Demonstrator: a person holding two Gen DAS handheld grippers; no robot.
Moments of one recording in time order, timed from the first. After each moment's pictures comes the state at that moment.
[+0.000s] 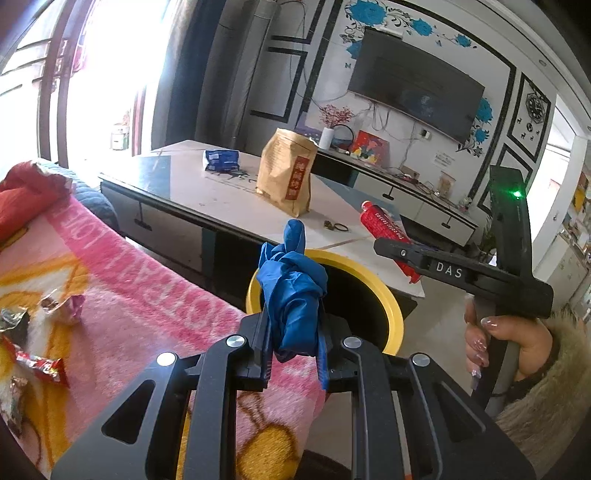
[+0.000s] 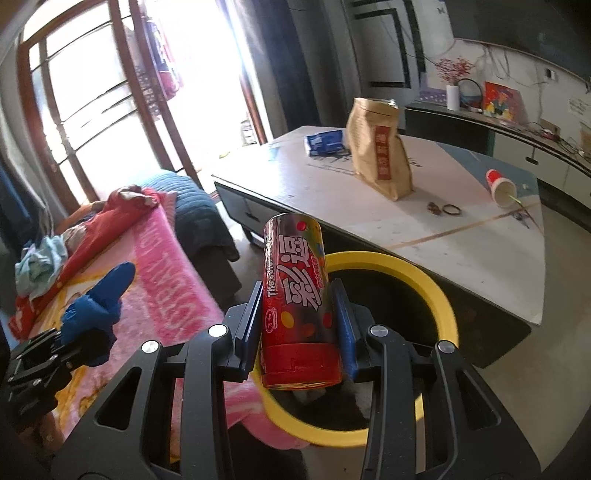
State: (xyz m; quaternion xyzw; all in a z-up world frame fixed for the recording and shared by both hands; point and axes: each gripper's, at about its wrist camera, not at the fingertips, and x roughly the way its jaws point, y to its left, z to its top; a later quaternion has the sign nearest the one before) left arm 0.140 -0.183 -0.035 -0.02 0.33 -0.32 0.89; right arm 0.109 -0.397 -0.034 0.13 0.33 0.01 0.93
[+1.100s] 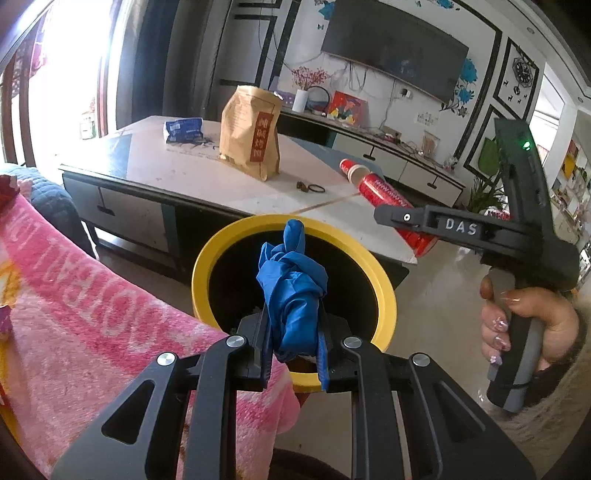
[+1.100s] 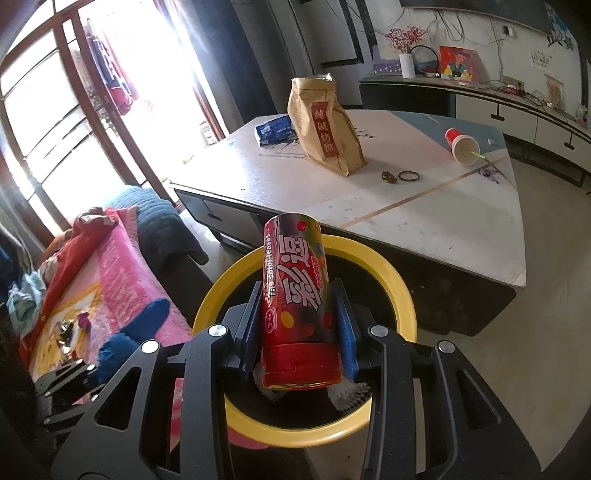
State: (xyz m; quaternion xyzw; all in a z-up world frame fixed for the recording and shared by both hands) left arm 0.168 -0.262 -0.082 0.03 0.37 -0.36 0.86; right arm 0.112 -0.455 -0.061 0.19 0.36 -0.05 0.91
